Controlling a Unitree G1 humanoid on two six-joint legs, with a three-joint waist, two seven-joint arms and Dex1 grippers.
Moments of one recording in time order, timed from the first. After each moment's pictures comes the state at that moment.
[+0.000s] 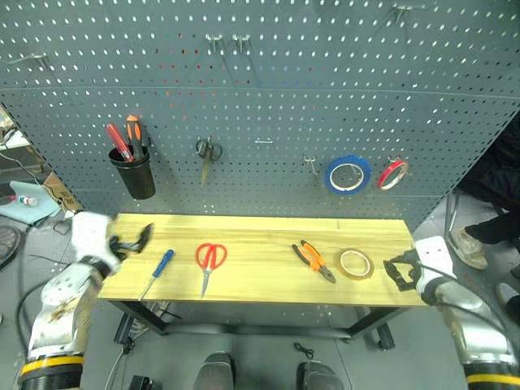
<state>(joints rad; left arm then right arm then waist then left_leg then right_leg) -0.13 0.61 0.18 -0.11 -0.43 0.31 -0.54 -0.07 -0.66 -0.15 0.03 0.14 0.47 0.47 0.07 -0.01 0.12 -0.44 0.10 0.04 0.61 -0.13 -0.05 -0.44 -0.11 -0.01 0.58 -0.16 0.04</state>
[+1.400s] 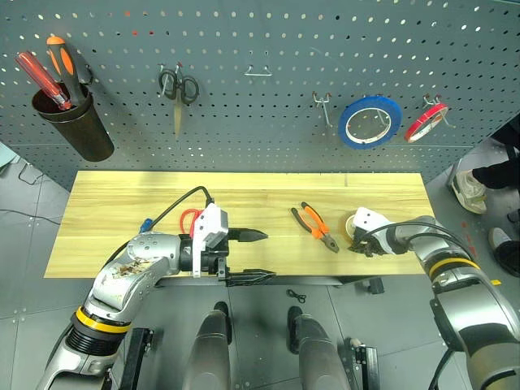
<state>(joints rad) -0.33 0.60 -0.15 -0.31 -0.58 0.53 -1.07 -0.86 -0.62 0.30 1.18 -0.26 -0.13 0.94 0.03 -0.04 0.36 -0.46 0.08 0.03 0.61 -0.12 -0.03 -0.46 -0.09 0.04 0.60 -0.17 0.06</state>
